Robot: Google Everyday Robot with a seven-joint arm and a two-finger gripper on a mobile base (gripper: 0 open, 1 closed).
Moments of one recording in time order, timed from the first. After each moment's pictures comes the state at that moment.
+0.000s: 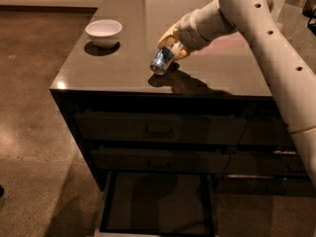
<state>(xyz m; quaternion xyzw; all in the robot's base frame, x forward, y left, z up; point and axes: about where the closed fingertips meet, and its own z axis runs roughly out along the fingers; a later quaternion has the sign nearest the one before) 0.725 -0.052 0.896 -0.89 0.14 -0.20 0.37</state>
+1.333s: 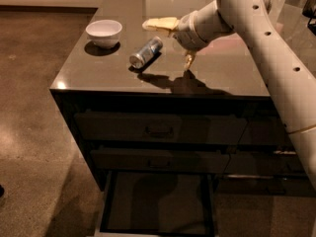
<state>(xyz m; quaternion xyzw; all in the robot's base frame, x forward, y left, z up) 0.725 -0.048 0.893 -0.89 0.14 -0.20 0.37</state>
